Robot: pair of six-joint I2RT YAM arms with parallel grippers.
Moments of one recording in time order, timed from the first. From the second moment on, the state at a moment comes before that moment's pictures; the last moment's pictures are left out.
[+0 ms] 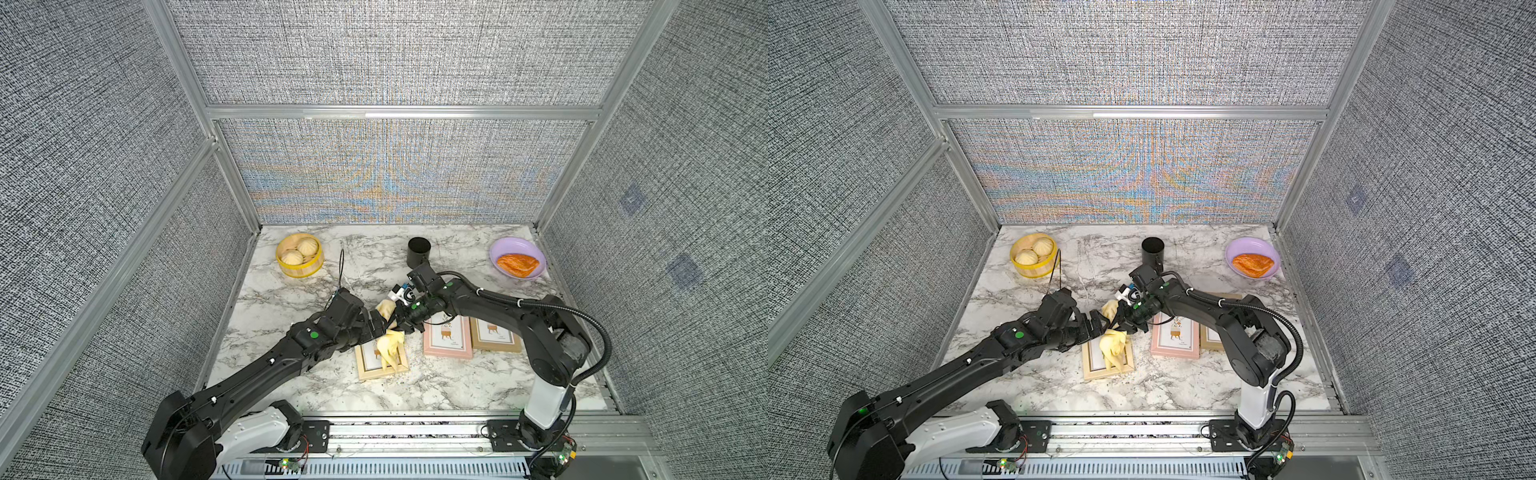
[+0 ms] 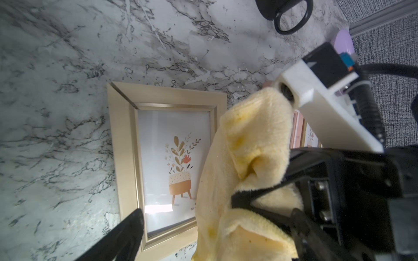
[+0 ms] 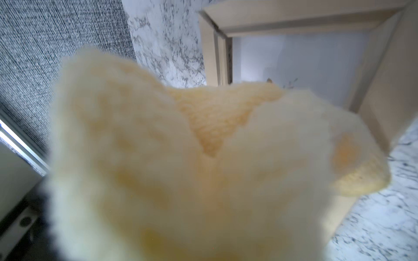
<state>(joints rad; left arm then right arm) -0.75 1.10 0.74 -0.47 0.07 -0.96 0.69 1.84 1.26 -0.47 -0.83 0.79</state>
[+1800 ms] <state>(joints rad) -0.73 1.18 0.75 -0.33 0.11 -0.73 0.65 1.76 1.18 -0.23 -0.88 1.08</state>
